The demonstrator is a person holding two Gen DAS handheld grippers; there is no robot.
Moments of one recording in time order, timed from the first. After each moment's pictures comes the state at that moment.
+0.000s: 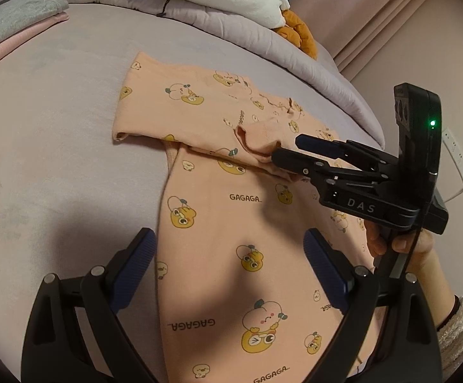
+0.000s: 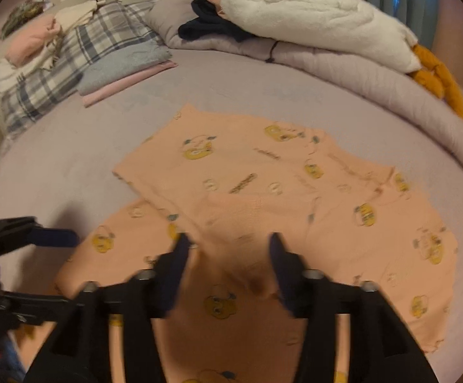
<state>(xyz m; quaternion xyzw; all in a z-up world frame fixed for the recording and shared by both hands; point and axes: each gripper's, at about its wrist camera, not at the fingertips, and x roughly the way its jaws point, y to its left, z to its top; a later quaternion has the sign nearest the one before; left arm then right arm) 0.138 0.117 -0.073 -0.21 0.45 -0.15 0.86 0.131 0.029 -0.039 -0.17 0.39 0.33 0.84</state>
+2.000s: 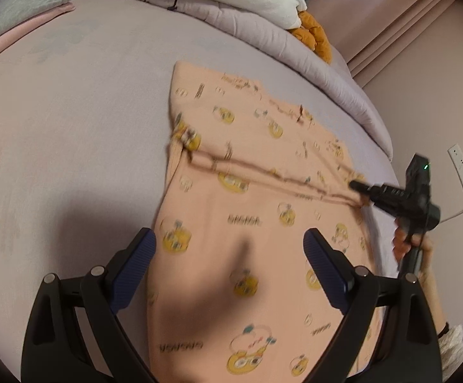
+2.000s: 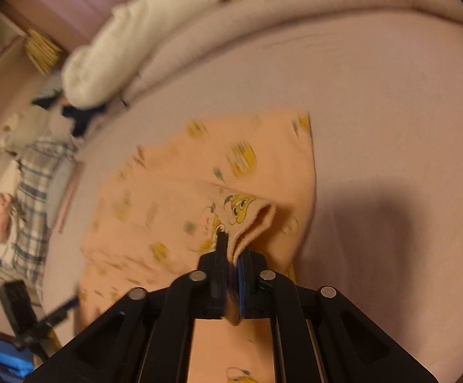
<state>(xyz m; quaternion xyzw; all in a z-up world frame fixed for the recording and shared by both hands) 0.170 0.112 -0.066 -0.23 0.46 -0.13 0.85 0.206 -0.201 -0.073 0.16 0.52 0.21 0.82</state>
